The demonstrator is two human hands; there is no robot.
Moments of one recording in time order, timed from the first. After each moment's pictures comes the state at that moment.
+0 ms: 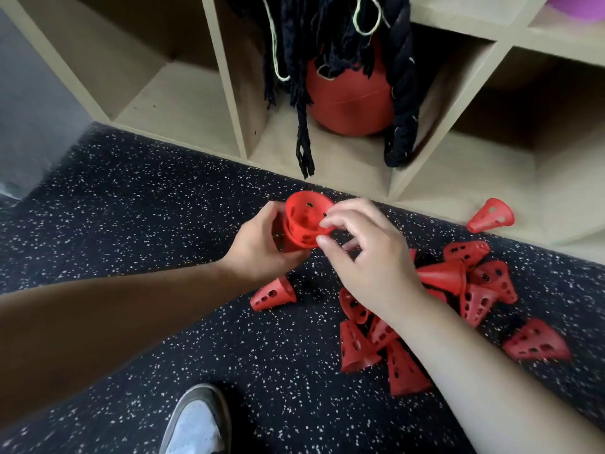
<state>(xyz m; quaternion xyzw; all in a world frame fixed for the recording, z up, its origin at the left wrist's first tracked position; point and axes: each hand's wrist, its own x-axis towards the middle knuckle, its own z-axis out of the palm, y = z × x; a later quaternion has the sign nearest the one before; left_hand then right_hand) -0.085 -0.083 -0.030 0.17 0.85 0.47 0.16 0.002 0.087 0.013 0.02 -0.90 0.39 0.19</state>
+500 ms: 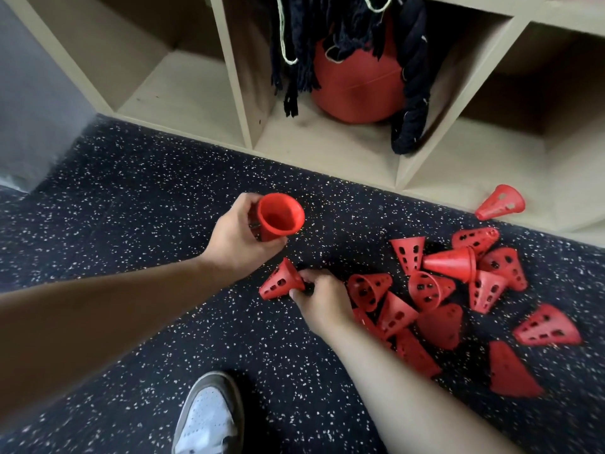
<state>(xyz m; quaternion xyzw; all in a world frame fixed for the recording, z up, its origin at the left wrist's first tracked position) -0.092 -0.123 -0.043 0.12 0.88 0.45 0.12 0.019 0.017 -0.096 -0.23 -0.88 0.39 -0.13</state>
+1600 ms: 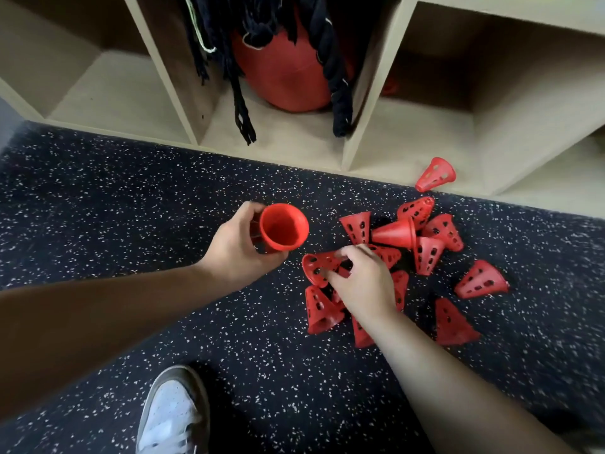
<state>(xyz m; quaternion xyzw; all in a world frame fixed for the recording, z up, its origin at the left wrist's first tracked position) -0.037 -0.063 -0.034 0.22 0.86 0.44 0.18 0.089 0.124 -0.077 -0.27 -0.91 0.30 0.06</state>
